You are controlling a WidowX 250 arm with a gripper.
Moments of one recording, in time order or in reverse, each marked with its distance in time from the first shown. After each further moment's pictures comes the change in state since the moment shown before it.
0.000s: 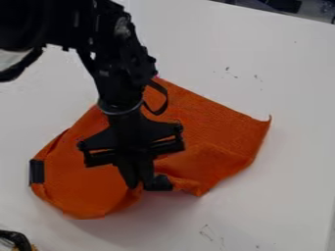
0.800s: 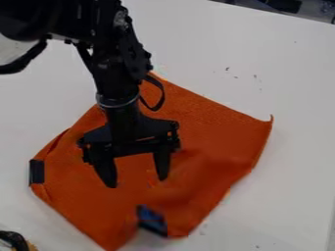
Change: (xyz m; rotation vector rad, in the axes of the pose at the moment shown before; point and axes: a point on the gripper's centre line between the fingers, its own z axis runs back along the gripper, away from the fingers) arm 0.006 0.004 -0.001 0.016 0.056 -0.029
